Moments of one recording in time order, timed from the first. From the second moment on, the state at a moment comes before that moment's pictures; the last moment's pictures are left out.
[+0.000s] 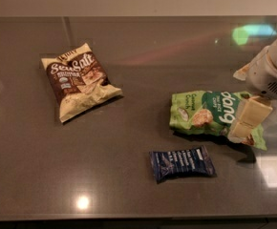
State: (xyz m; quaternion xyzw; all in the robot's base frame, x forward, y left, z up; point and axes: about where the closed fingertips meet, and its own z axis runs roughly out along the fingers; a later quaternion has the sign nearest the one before) arm 0.473 -0.226 0.885 -0.58 0.80 0.02 0.16
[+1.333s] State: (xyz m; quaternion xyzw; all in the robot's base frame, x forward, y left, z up) arm 0.485 -0.218 0.868 -0.56 0.82 0.03 0.14
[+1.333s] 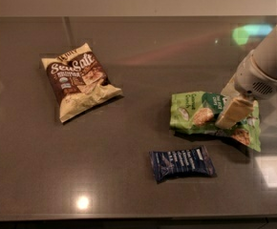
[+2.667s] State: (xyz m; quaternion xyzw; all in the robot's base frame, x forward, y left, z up) arm 0.595 -0.160 0.928 -0.57 0.80 0.03 0.20
